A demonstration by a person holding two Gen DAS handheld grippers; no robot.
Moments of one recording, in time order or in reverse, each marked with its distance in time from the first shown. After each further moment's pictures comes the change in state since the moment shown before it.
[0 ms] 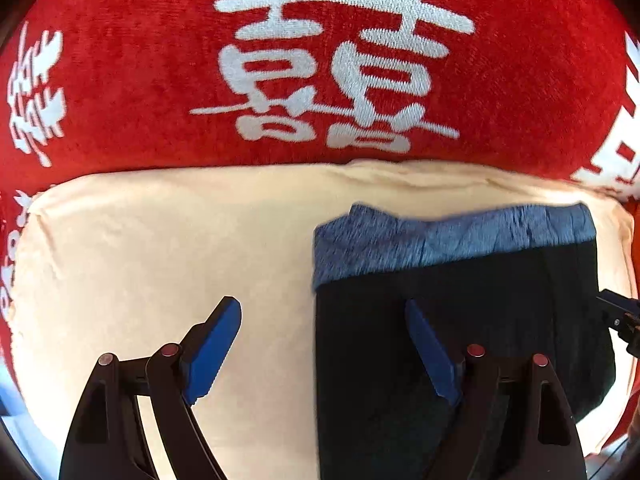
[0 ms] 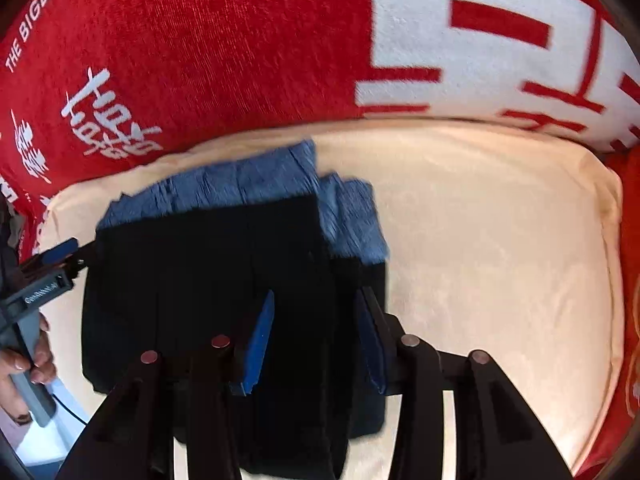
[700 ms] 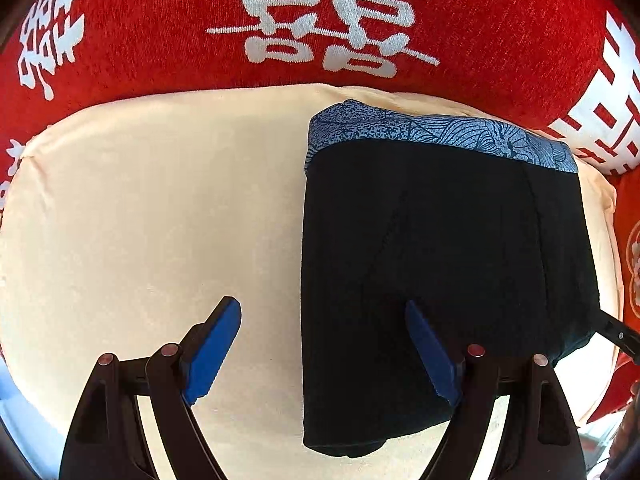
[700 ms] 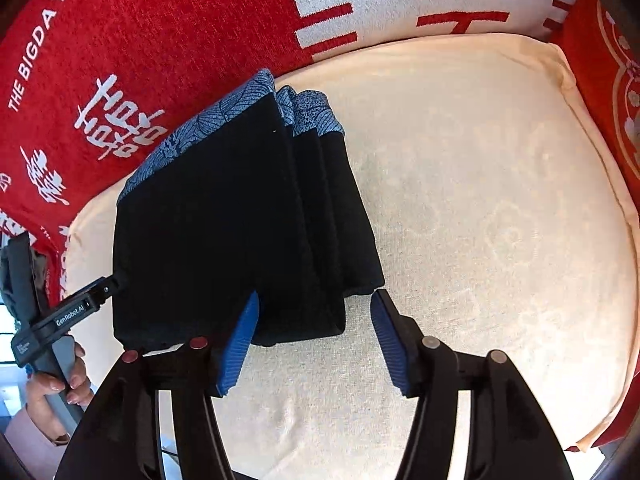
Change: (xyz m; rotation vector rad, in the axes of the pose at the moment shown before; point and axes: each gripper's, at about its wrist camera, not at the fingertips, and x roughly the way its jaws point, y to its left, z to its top) left arm -0.009 0.009 -0.060 -0.048 0.100 -0.072; right arm -0.027 -0.019 -0.073 0.202 0.020 0.089
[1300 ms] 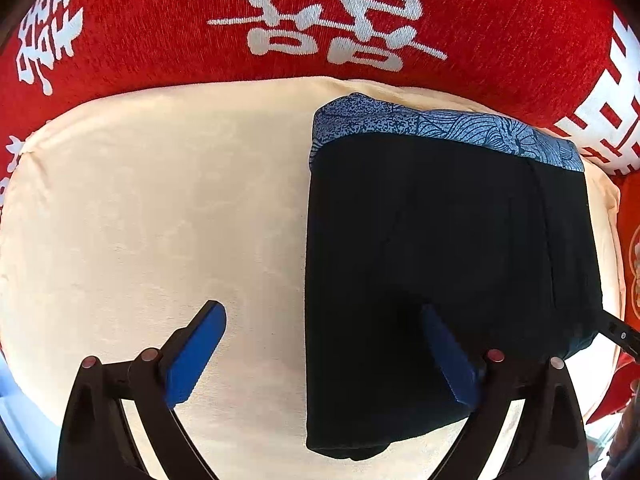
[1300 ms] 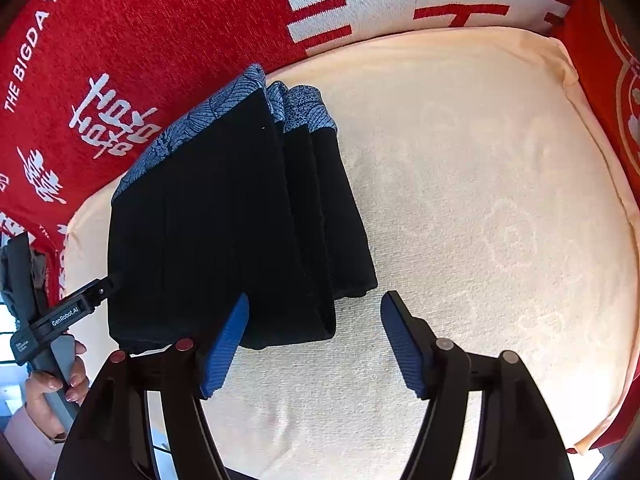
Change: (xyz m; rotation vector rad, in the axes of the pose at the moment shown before) left arm 0.002 -0.002 -0.001 0.000 0.016 0.006; right arm 0.003 -0.006 0.000 0.009 0.022 0.004
